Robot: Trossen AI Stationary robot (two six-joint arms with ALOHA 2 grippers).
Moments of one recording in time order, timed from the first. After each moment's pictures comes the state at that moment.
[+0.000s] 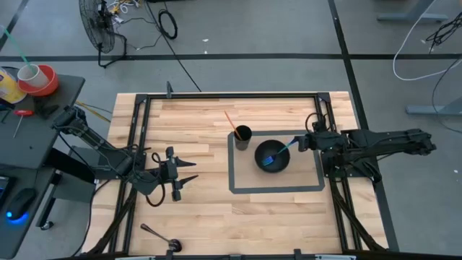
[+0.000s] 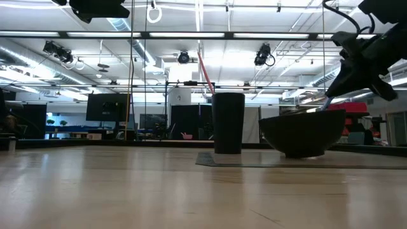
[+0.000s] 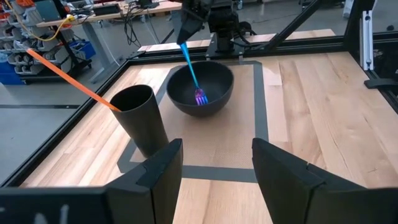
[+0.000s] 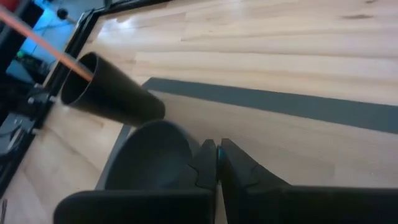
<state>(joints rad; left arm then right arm) -0.65 1.04 0.67 -0.07 -0.86 -0.22 0.04 0.47 0.40 -0.67 0.48 1.14</state>
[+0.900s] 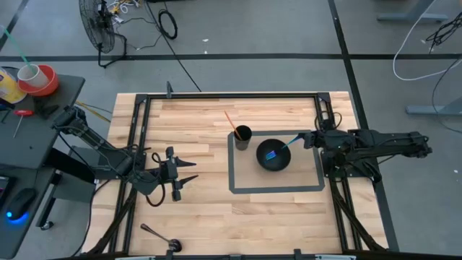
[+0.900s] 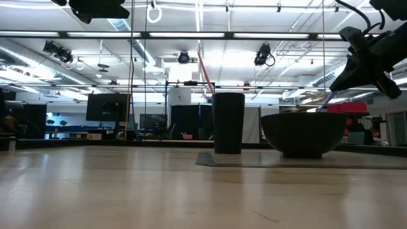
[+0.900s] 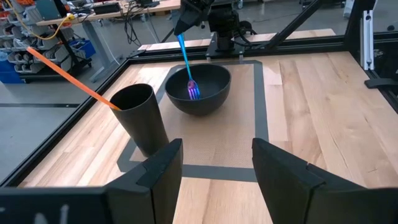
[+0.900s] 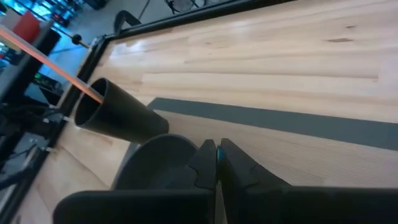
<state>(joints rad) -0.65 1.04 0.67 -0.08 -0.86 -0.23 0.04 0.33 0.40 -0.73 0.54 1.14</state>
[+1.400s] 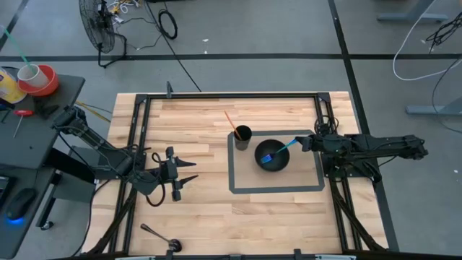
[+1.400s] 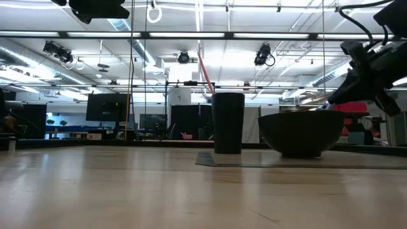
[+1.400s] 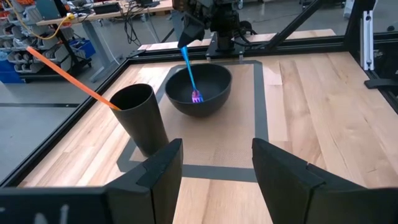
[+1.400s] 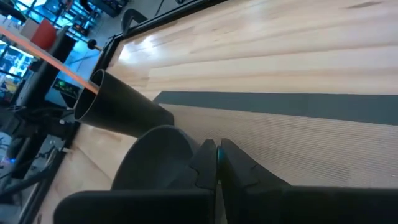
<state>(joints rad) -0.65 1.04 0.67 -0.08 -0.86 -0.23 0.05 0.23 0.23 -0.59 0.52 1.18</state>
